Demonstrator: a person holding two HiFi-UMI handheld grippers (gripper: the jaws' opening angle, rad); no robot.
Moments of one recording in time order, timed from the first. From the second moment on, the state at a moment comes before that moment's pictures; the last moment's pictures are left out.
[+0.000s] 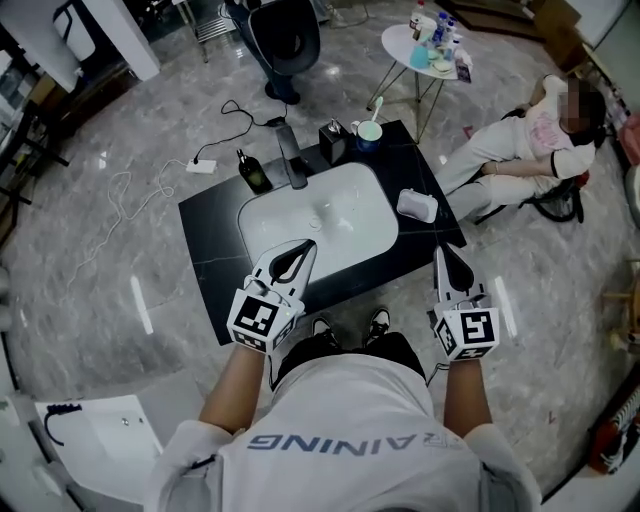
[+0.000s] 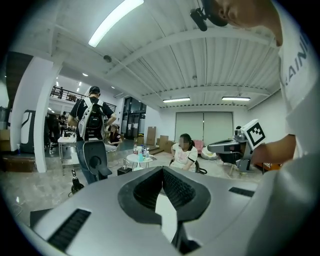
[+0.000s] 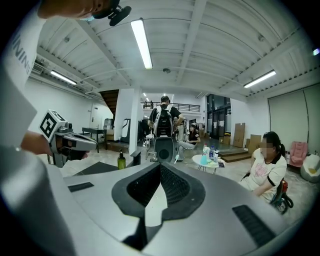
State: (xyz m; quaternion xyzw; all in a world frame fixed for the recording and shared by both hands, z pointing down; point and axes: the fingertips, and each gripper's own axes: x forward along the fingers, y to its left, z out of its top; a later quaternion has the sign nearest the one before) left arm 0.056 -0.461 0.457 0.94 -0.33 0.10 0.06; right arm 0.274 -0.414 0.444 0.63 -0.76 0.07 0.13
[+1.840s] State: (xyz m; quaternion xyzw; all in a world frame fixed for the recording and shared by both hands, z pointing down) left arm 0.100 -0.491 0.554 0.82 -0.53 0.15 0.18; right arm 0.330 -0.570 0.735 0.23 -0.79 0.14 0.54
